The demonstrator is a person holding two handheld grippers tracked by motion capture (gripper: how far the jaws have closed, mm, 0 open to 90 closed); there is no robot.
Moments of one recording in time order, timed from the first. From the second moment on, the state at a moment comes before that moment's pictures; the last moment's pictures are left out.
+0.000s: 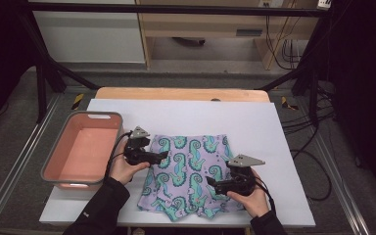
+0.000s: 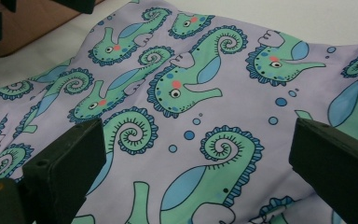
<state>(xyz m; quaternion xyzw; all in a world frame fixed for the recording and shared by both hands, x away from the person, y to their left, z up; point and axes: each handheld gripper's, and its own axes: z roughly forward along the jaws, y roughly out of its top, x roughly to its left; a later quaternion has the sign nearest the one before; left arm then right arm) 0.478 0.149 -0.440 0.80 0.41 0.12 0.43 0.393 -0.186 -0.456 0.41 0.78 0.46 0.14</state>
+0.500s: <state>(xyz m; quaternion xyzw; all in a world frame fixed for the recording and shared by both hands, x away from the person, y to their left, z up) 0.511 0.149 -0.445 0.79 0.43 0.14 0.41 0.386 -0.173 -0.456 0.39 0.79 0.46 0.13</state>
